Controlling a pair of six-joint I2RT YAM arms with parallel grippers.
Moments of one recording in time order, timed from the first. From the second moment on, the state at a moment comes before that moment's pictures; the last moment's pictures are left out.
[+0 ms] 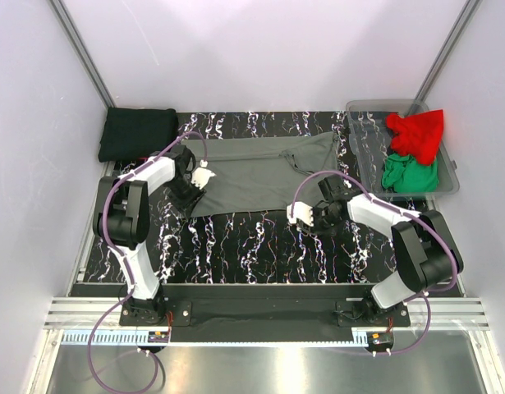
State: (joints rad) left arm -0.15 1.89 1.27 -0.88 0.15 0.55; right arm 0.39 1.54 0.82 -0.55 -0.37 -1.14
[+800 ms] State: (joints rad) left arm -0.15 1.92 1.48 -0.86 0.07 0.55; right arm 0.16 1.56 1.20 -0.54 -0.33 -0.72
